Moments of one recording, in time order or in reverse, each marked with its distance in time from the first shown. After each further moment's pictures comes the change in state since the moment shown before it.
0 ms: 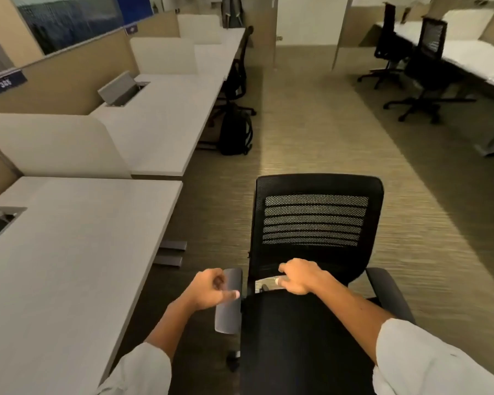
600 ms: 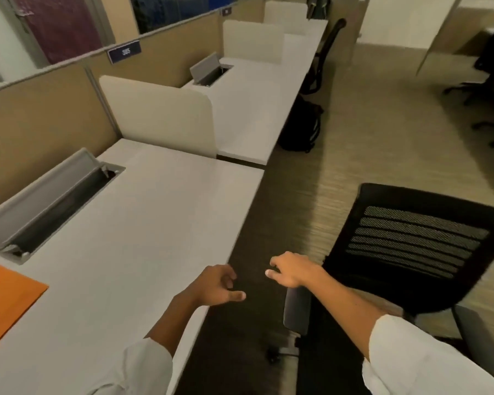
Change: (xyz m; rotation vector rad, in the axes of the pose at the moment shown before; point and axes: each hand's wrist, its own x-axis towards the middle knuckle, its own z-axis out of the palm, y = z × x) left_hand -0.091 -0.172 -0.123 -0.036 0.144 -0.068; right_hand 0.081 -0.260 -0.022 -0.114 -0.055 -0.277
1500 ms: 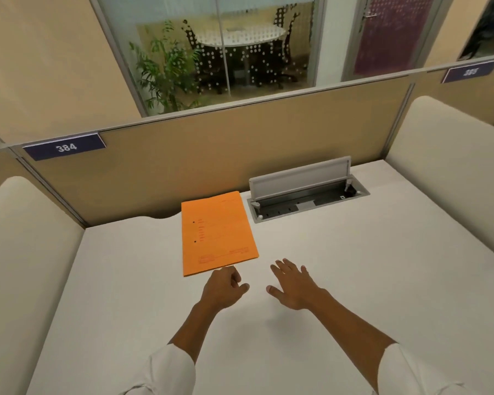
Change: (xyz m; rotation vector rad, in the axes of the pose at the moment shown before) left_hand -0.192 -0.256 -0.159 -0.274 0.931 -0.835; right_hand 0.206 -0.445 -0.002 -0.444 -0.092 -0.916
